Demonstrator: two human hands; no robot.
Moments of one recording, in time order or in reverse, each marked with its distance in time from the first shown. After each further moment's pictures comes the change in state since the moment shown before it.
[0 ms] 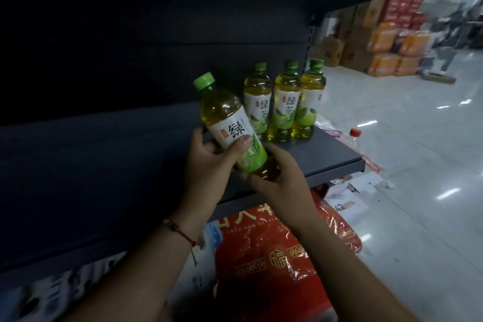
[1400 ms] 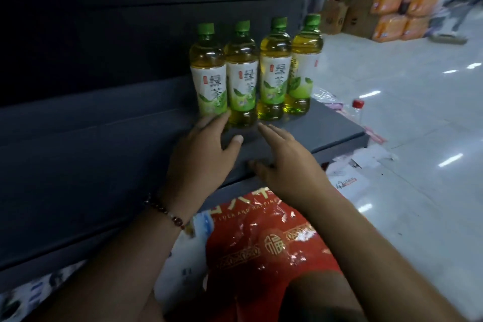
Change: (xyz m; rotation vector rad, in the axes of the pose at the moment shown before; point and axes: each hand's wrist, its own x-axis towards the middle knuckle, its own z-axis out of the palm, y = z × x) left_hand 0.037 -0.037 0.011 1.183 -0.134 0.250; right_hand 0.031 0.031 -0.029 -0.624 -0.215 0.004
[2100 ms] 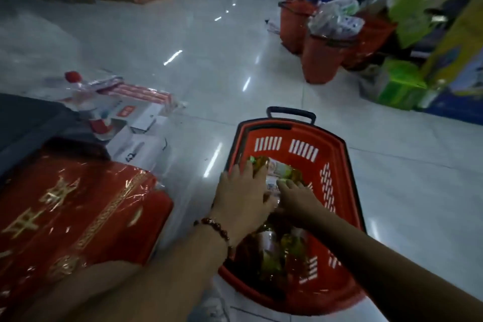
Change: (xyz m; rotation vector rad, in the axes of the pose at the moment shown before) left_hand -0.238 0.329 0.198 0.193 -0.859 0.940; right_hand -0.421 0.263 -0.072 -0.275 -0.229 1.136
